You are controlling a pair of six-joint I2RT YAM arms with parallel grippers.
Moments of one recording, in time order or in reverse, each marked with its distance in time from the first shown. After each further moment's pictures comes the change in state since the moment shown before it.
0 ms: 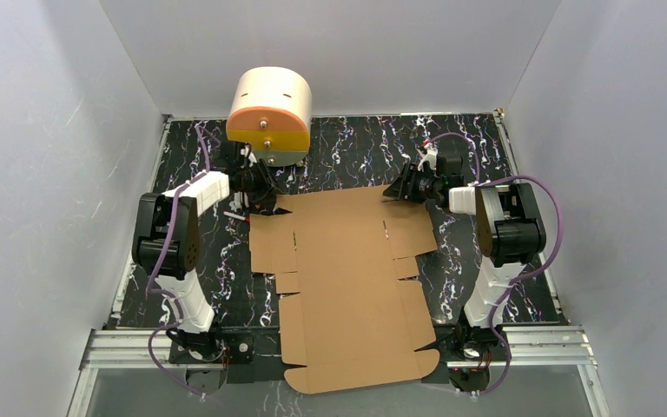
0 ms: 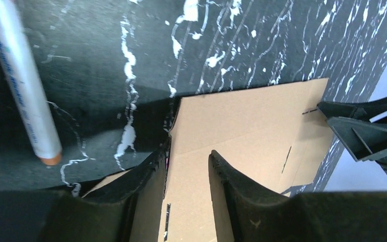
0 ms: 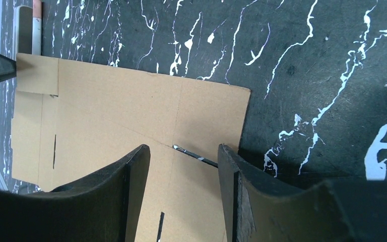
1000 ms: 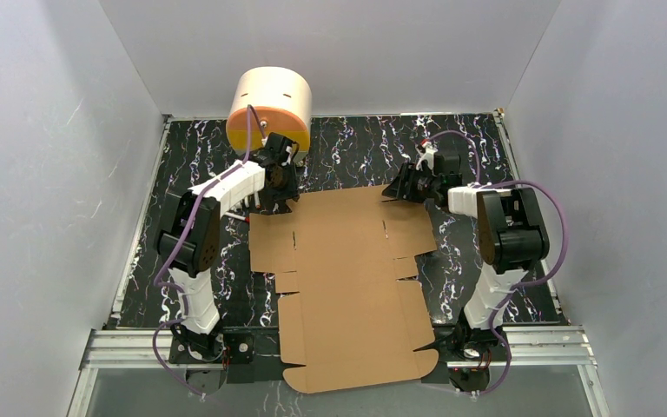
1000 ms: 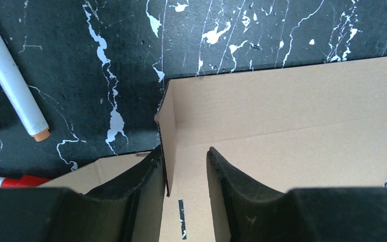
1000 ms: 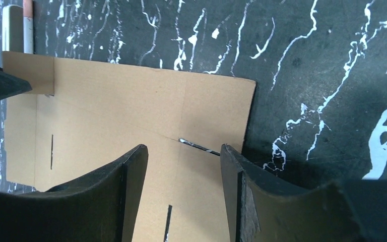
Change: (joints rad) left arm -0.265 0.068 0.224 -0.294 -0.433 0.159; right arm 0.025 -0.052 -0.004 -0.061 0.066 -0.003
